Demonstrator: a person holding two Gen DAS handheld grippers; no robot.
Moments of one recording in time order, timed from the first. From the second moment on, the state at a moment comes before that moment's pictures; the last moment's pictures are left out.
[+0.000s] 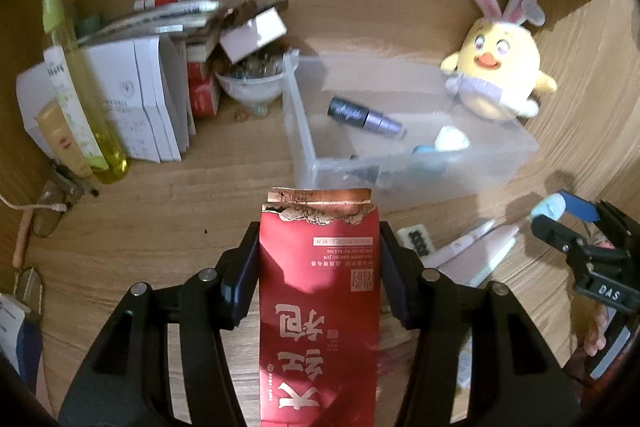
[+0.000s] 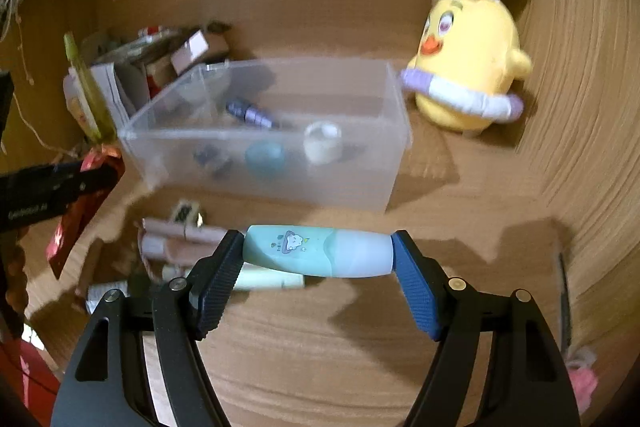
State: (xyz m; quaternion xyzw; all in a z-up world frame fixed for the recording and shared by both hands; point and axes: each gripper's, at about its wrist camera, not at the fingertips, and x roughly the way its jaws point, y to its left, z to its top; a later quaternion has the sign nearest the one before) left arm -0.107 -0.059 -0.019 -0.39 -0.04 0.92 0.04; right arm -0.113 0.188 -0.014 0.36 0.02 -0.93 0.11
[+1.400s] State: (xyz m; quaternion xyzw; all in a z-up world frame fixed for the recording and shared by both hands) left arm -0.198 -0.033 0.055 -0.32 -0.05 0.95 0.04; right arm -0.225 0.158 0.030 0.32 0.01 -0.93 0.18
